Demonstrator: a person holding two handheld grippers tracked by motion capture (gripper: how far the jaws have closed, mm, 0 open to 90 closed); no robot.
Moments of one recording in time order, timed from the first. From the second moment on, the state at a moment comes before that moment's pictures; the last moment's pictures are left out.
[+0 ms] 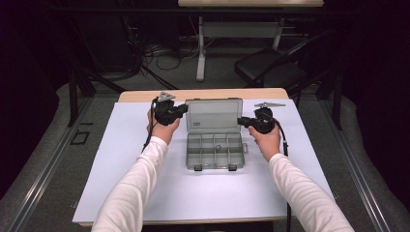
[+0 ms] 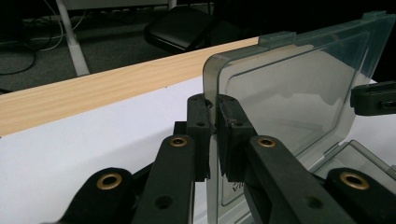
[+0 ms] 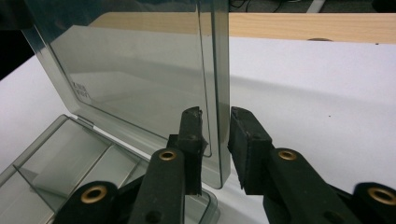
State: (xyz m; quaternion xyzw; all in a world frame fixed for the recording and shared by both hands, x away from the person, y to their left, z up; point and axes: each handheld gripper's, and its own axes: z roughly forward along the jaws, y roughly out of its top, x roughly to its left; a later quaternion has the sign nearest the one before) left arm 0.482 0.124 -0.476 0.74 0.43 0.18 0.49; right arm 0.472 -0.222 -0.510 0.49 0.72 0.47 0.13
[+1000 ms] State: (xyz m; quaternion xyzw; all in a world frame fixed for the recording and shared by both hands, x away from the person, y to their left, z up) left arm 0.459 0.125 -0.468 0.73 0.46 0.16 0.48; right arm 0.439 -0.226 -0.472 0.47 0.75 0.46 0.12
